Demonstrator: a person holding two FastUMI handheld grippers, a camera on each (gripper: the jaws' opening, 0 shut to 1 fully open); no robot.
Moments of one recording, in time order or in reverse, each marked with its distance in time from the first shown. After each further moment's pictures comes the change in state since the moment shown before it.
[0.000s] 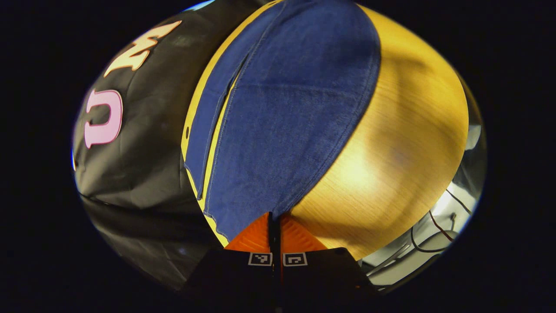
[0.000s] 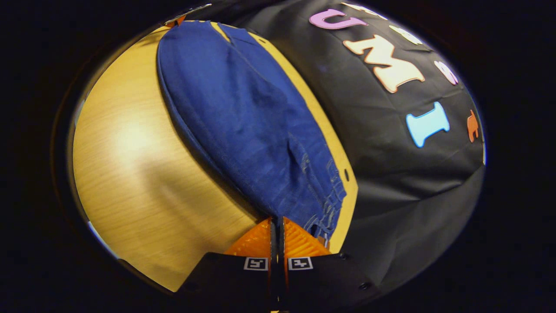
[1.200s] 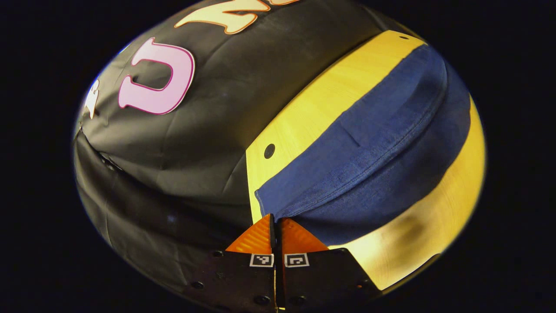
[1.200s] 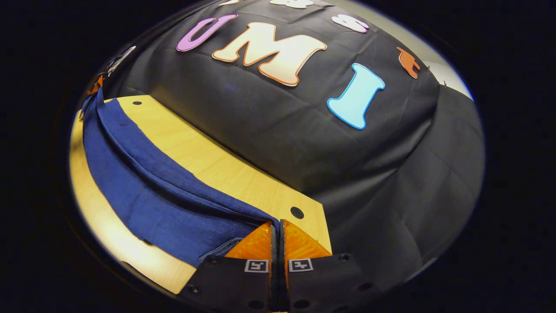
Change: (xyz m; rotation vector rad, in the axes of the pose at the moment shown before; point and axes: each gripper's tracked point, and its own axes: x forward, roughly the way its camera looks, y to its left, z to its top) left arm 0.038 0.214 0.101 -0.431 -0.049 0.232; right arm 0.126 -0.180 0.120 0.568 -0.112 -0.265
